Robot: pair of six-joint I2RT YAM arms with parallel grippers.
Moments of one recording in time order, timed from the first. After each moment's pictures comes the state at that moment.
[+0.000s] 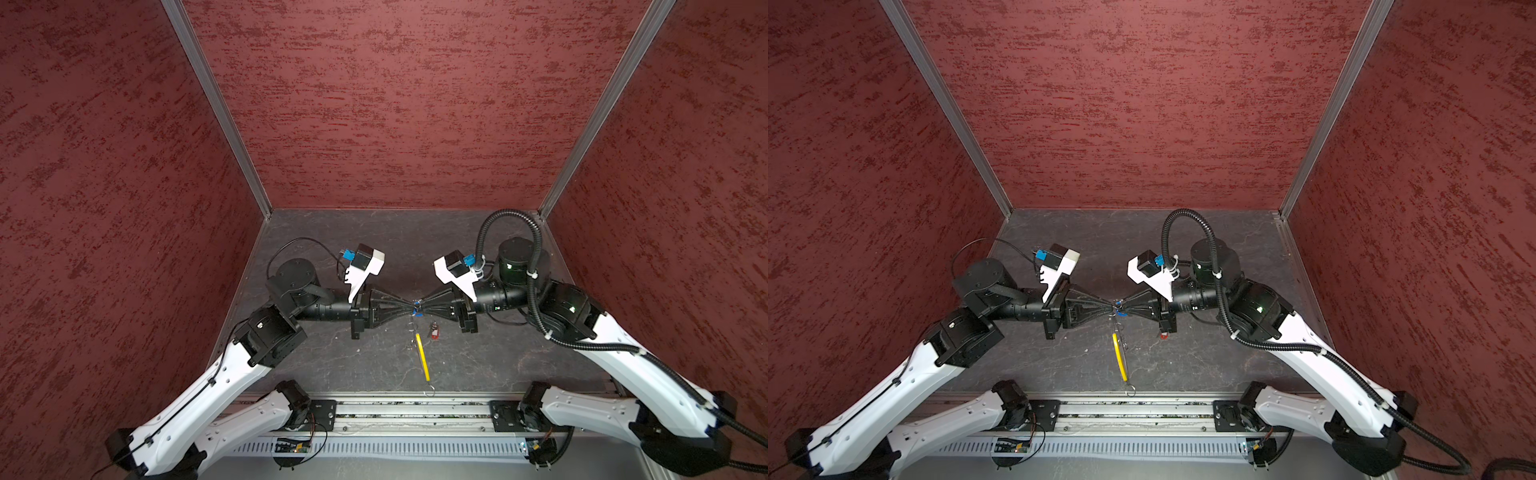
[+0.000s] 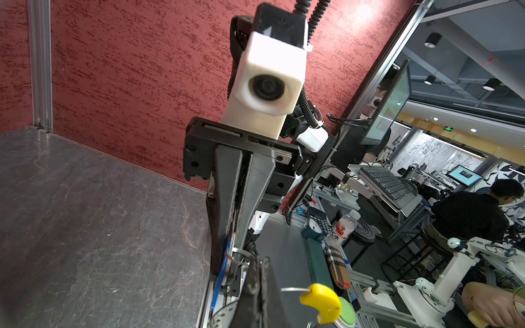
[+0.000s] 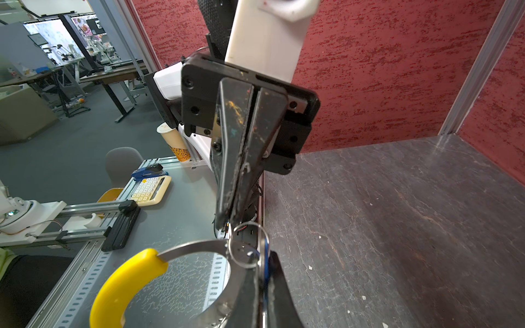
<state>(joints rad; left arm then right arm) -0.75 0.84 1.04 -0.17 0.86 -0.48 0.82 1.07 1.31 -0.54 -0.77 -0.06</state>
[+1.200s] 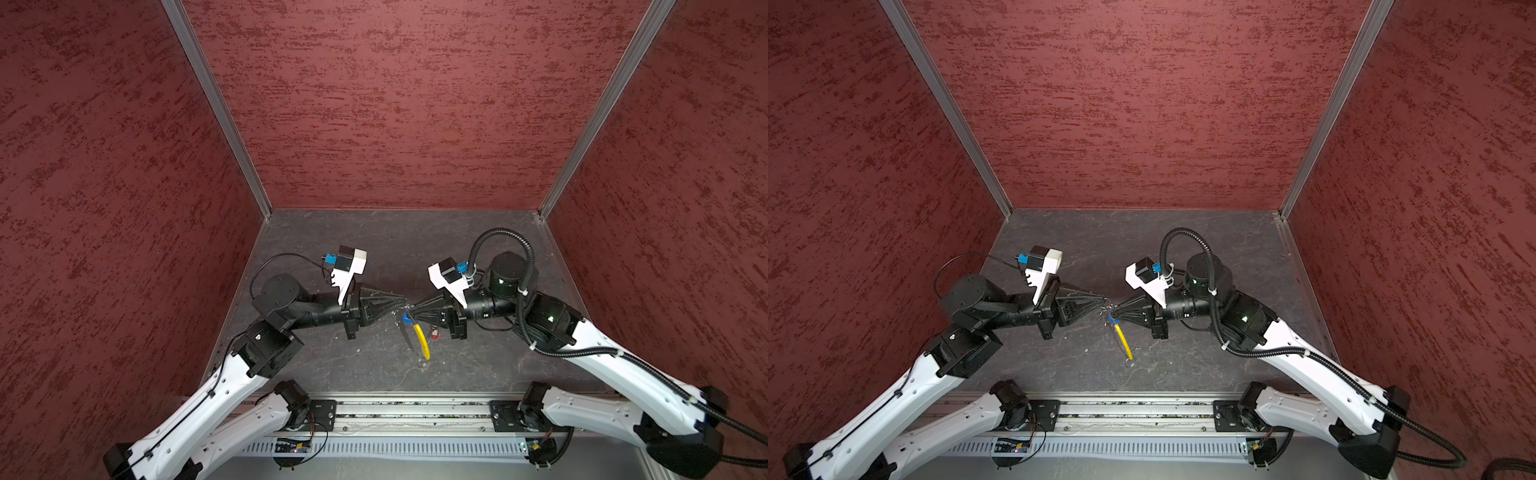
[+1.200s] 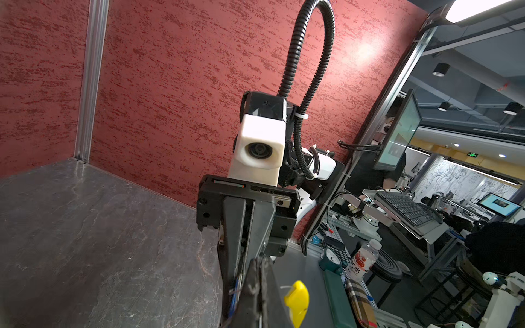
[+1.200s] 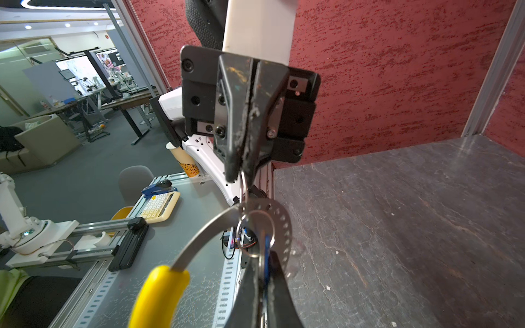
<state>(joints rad) -0.71 0.75 0.91 0.03 0.76 -0.53 0.86 1.03 1.09 -0.23 -0.76 0.10</state>
